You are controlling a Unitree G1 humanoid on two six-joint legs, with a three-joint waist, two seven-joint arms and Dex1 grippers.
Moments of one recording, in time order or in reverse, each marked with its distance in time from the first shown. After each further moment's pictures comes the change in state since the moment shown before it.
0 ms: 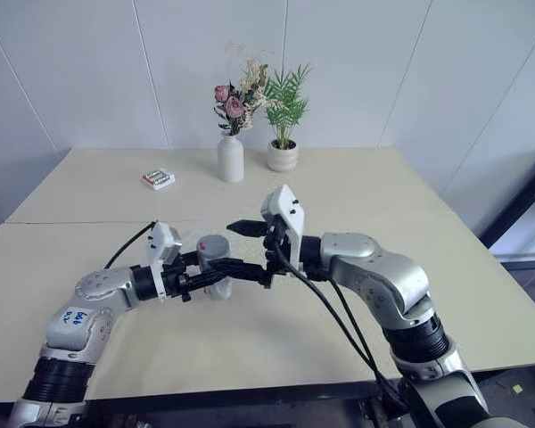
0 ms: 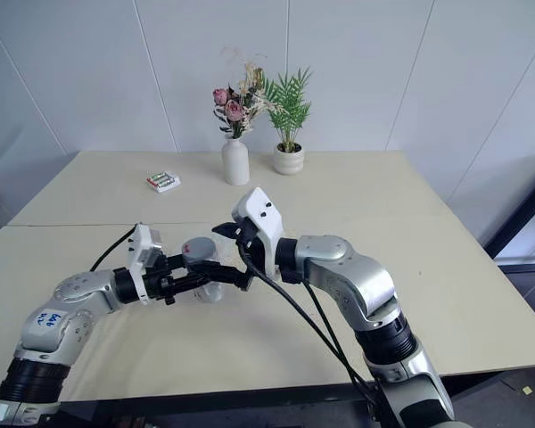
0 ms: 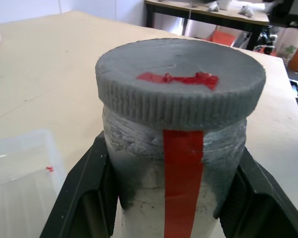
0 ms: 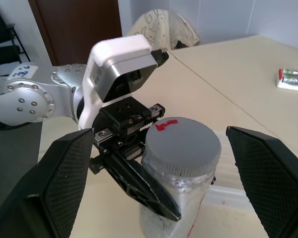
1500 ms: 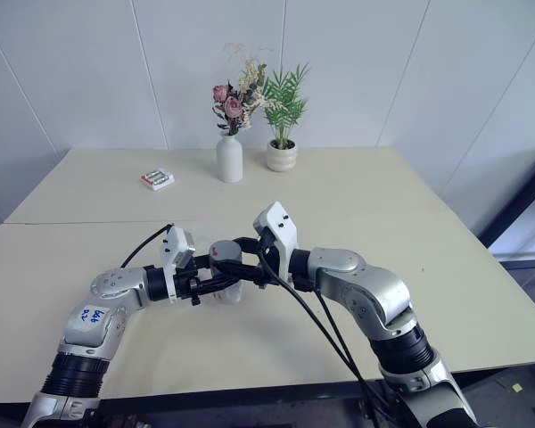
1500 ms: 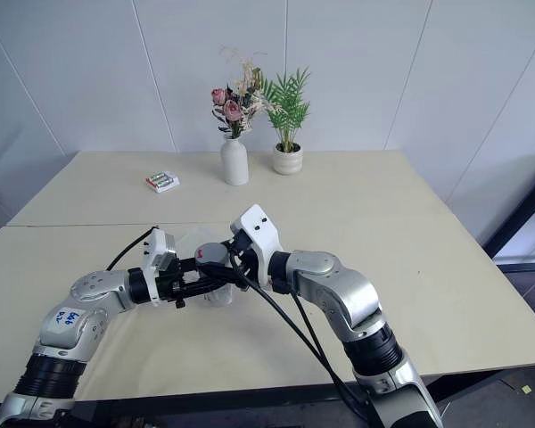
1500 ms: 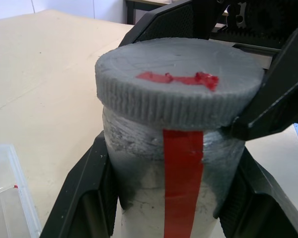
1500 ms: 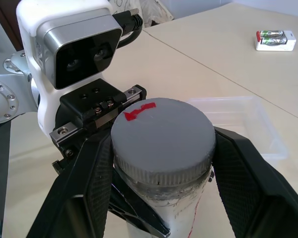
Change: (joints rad) left arm -0.025 -0.044 -0.019 0.035 0.065 -0.028 -0.057; right arm 0.063 0.077 0.019 0.053 -0.074 -0.009 -0.078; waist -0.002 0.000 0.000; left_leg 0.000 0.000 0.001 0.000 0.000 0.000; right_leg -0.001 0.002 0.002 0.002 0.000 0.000
